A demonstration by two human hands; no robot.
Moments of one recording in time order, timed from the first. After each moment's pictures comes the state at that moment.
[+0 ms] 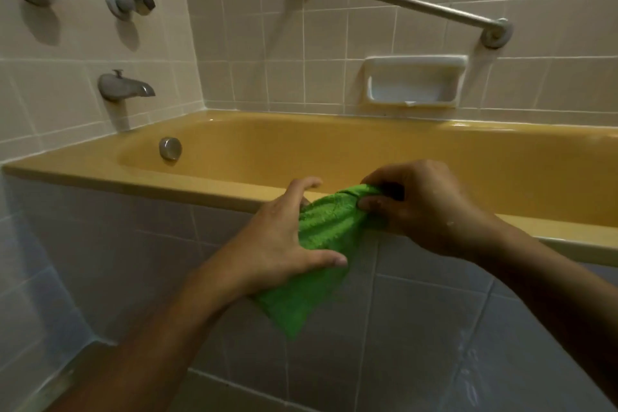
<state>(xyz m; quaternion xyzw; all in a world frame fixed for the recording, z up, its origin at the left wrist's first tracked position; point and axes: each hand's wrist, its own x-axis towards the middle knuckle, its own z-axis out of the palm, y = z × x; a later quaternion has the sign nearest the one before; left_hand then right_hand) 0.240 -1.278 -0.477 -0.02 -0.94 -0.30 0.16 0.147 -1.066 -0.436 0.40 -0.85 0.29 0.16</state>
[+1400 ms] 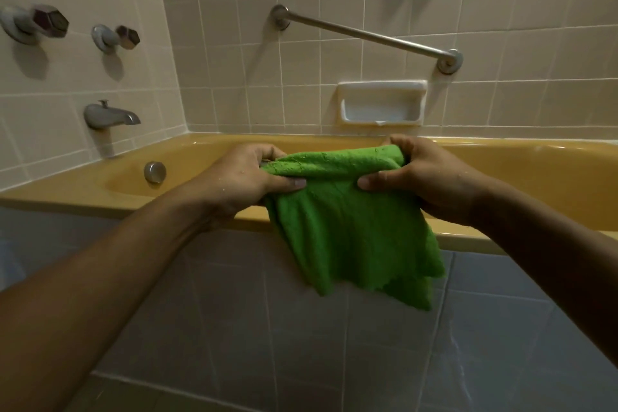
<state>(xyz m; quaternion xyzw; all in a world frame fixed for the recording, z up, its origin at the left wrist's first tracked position) 0.237 -1.274 -0.383 0.00 -0.83 -0.54 0.14 0.150 -1.021 -0.379 0.35 -0.72 0.58 -0.14</state>
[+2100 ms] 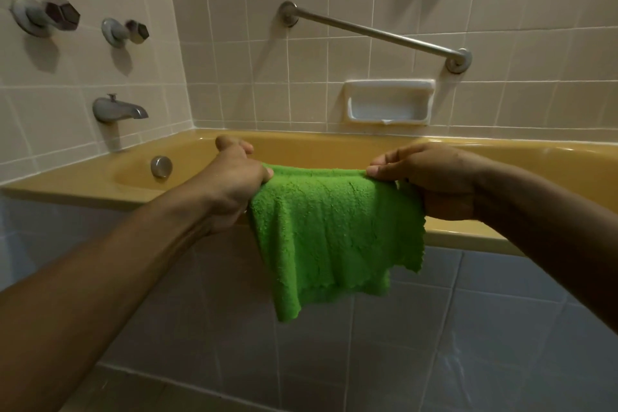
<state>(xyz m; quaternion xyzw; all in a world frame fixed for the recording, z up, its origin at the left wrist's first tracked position) 0.250 -1.276 -0.385 0.17 -0.77 -0.56 0.23 0.158 -1.038 -0.371 0.18 -0.74 0.61 -0.23</state>
